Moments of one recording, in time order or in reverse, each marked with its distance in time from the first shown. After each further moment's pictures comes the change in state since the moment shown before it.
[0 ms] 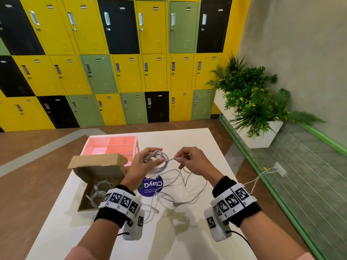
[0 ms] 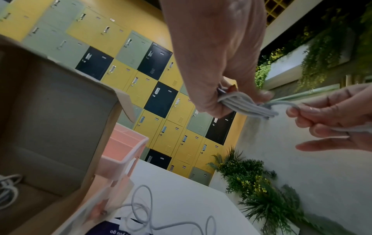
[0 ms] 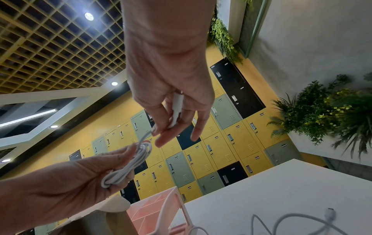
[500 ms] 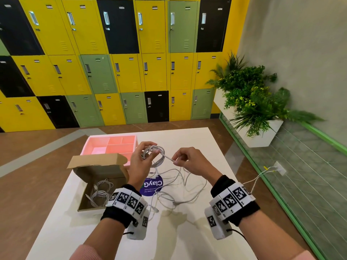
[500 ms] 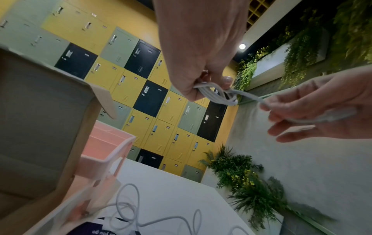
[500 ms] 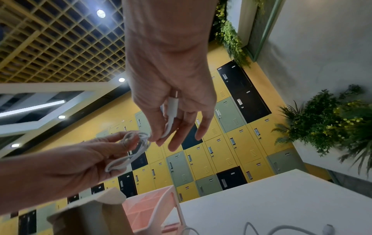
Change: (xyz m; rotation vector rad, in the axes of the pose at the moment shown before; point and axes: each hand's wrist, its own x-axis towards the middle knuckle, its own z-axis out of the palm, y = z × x) left_hand 0.007 -0.007 0.010 0.131 0.233 0.267; right_hand 0.001 0.002 0.000 -0.116 -0.045 -0.031
